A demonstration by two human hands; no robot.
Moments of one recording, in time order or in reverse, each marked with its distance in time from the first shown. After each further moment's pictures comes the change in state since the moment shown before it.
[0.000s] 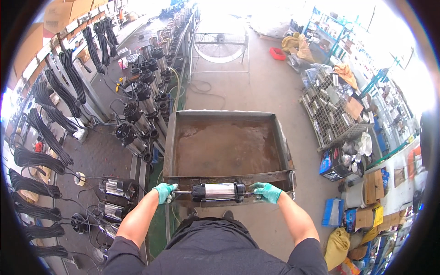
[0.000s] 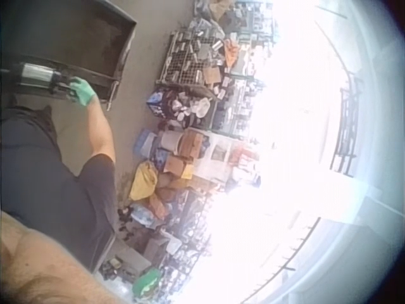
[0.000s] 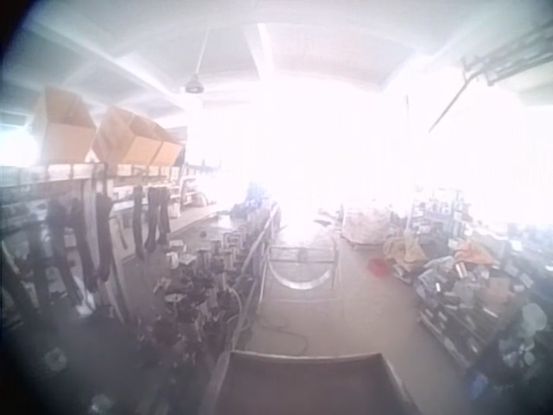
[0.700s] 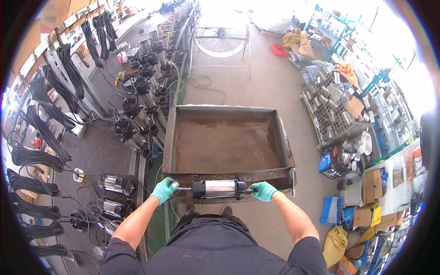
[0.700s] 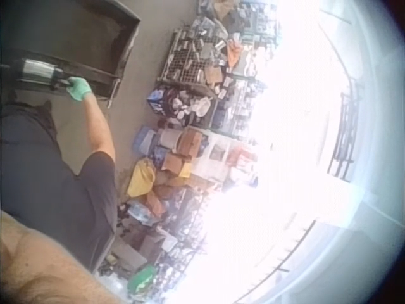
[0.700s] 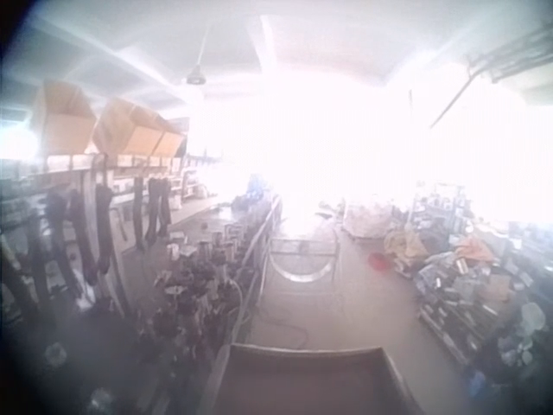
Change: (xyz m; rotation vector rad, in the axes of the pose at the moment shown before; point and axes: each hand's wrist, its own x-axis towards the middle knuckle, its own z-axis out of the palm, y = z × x) left_hand -0.006 -0.022 0.011 0.483 0.254 0.543; right_hand 0.013 0.003 0.010 -1.358 0.110 -0.348
